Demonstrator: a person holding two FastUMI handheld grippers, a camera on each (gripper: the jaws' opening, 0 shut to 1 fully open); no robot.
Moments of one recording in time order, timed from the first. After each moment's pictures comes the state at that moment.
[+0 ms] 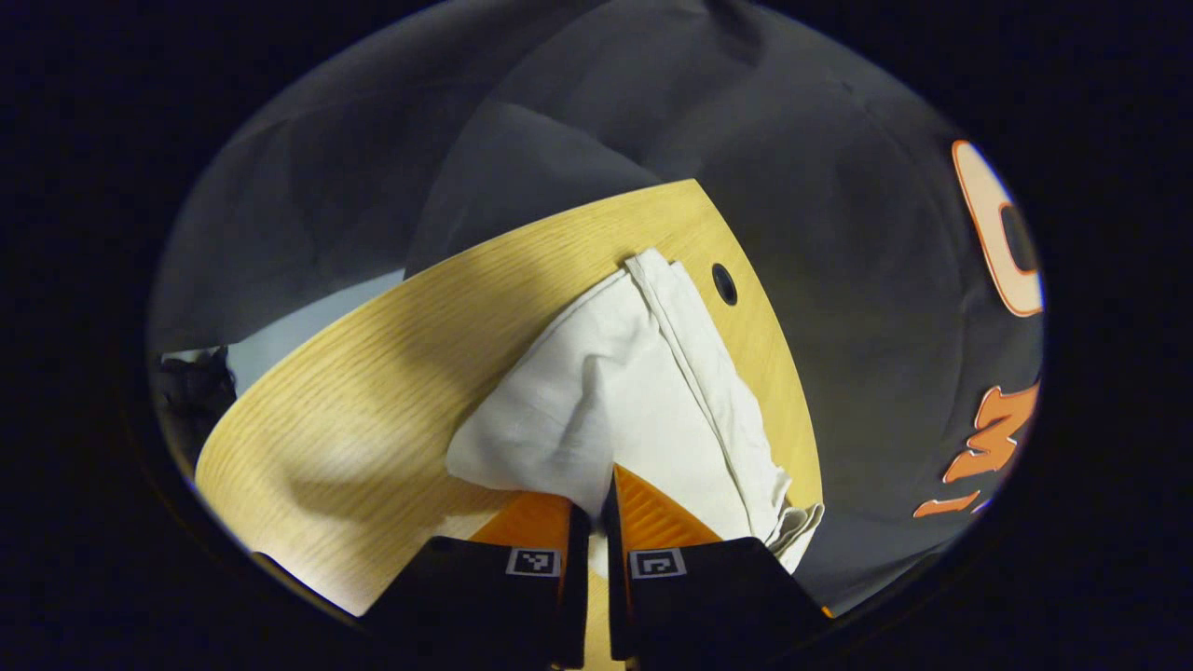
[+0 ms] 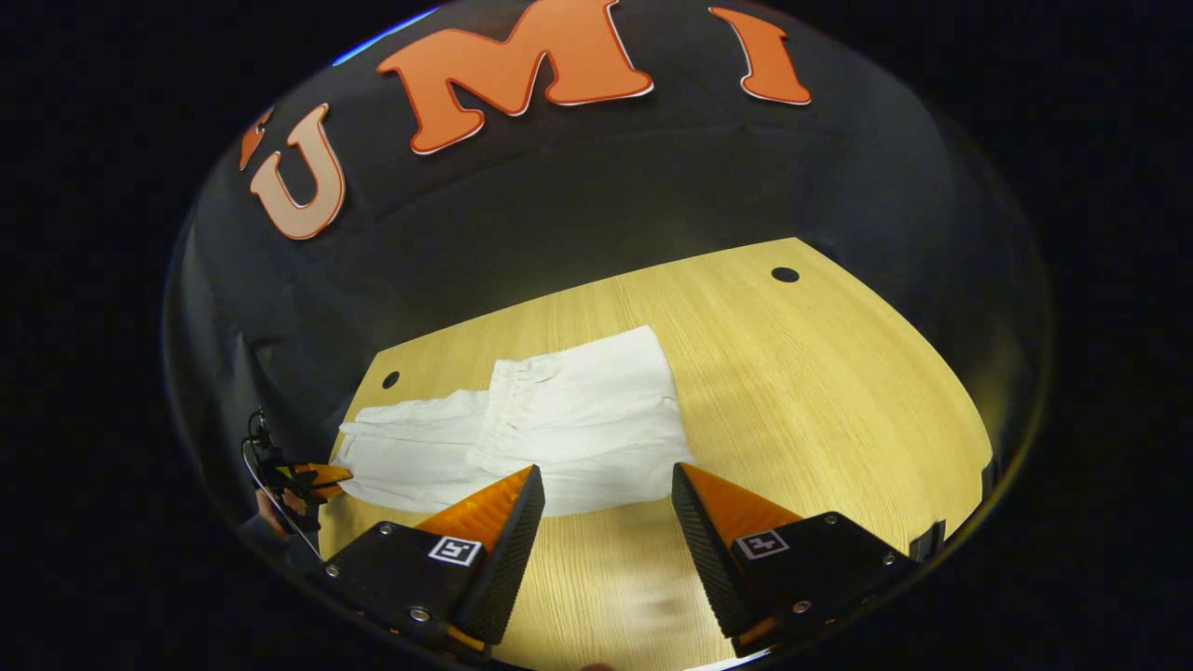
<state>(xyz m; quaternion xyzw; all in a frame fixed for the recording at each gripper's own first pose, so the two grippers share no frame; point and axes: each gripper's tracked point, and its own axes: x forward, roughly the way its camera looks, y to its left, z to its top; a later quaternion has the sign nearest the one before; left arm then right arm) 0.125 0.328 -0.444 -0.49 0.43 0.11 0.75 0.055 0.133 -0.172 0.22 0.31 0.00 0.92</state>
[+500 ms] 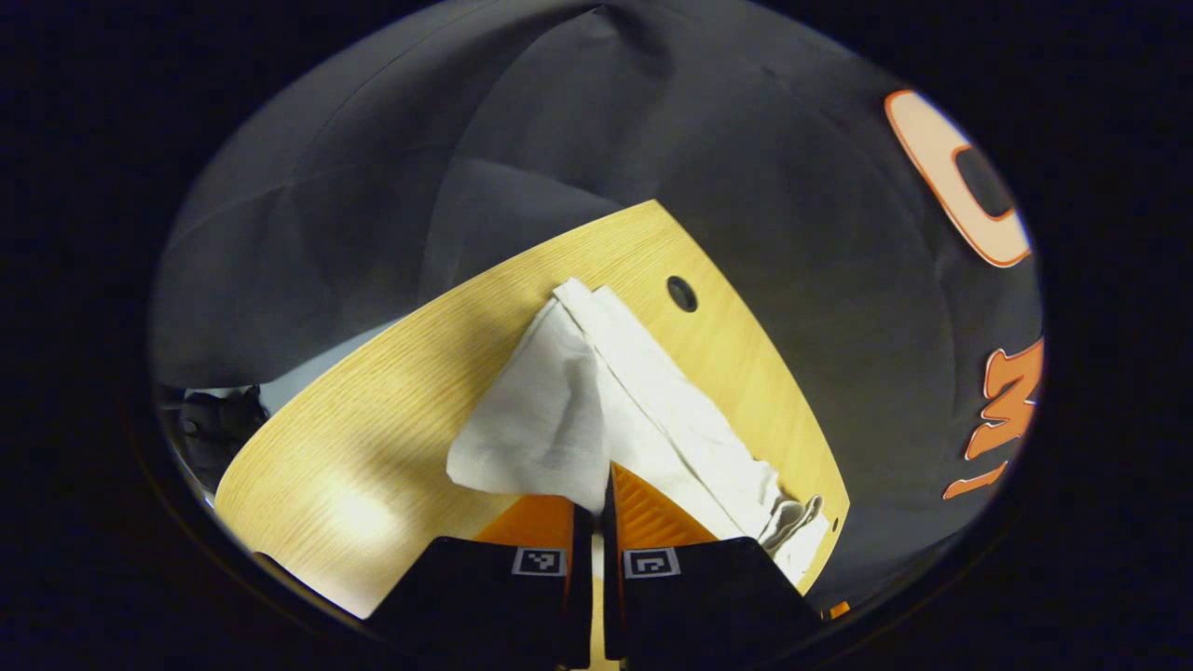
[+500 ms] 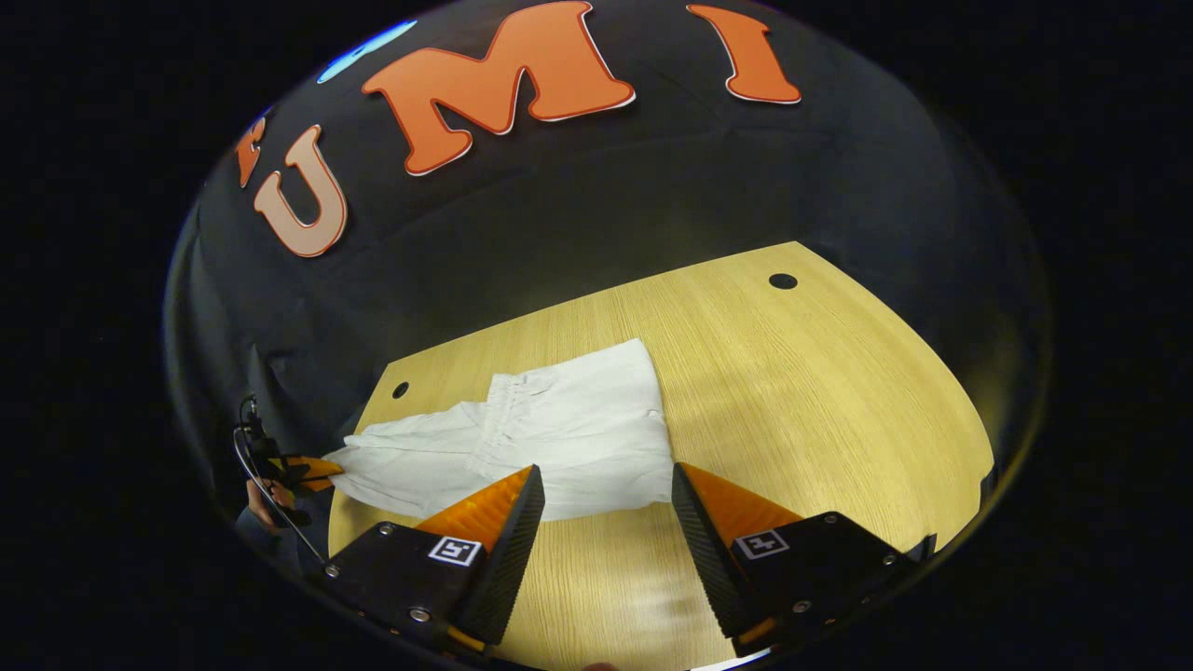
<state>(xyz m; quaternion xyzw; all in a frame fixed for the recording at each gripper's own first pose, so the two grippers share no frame) 0.135 0.309 -0.356 -0.42 0.41 0.13 0.80 0.060 0.106 -0.165 0.23 0.30 0.02 0.93</state>
